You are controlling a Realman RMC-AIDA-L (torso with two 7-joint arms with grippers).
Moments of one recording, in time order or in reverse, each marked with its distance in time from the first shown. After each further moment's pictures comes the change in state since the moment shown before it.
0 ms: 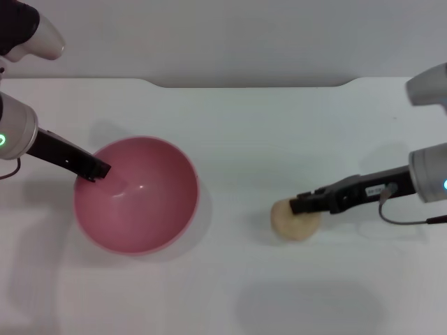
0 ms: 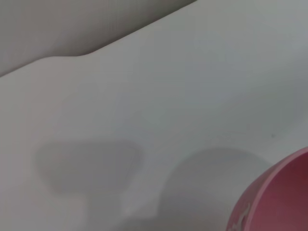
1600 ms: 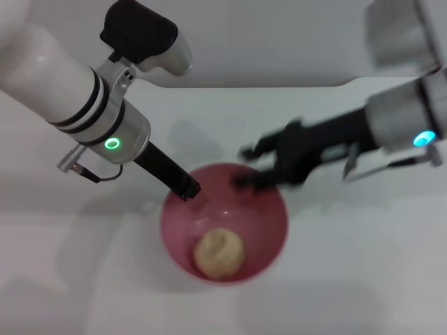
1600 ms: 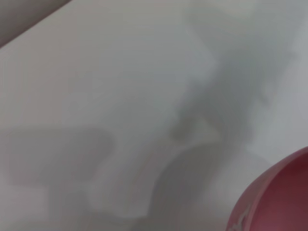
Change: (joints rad) left arm -0.196 -0.011 0.274 -0.196 -0.123 -0.078 -0.091; right arm 0.002 0.010 -0.268 -0.374 0.194 -0.073 -0.087
